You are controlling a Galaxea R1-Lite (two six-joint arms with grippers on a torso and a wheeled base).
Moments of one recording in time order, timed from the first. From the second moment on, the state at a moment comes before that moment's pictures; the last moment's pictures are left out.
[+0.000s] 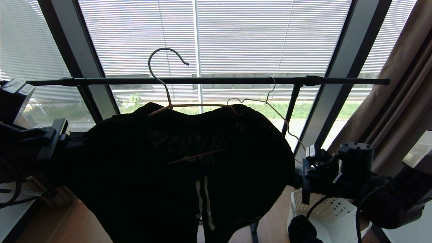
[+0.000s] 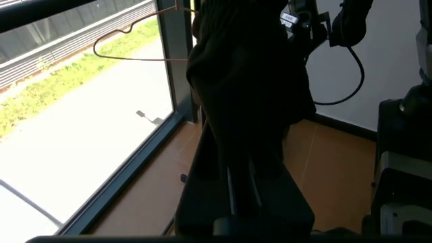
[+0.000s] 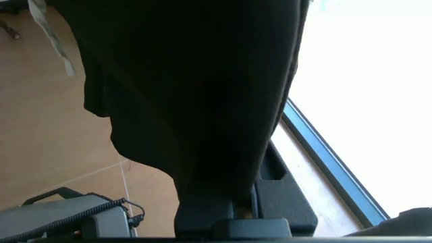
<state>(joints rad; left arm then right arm) 0.07 1.38 -0.61 -0.65 -1.14 0.18 0.17 2.08 -0.53 -1.13 0.91 -0.33</state>
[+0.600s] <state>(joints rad) 0.10 1.39 -0.60 -0.65 -1.13 0.18 0.22 2.06 -0.48 -1.13 0.90 -0.49</state>
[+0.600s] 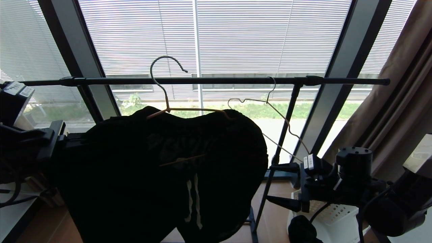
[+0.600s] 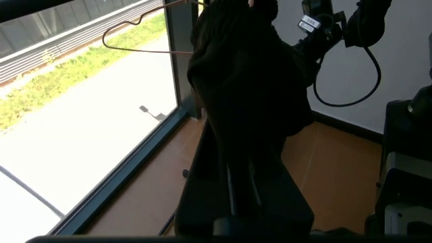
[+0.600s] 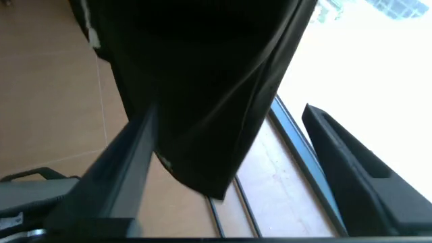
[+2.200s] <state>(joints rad) -0.02 1.77 -0.83 -0.81 -0.63 0.17 0.43 1.81 -0.47 -1.14 0.49 -0.27</state>
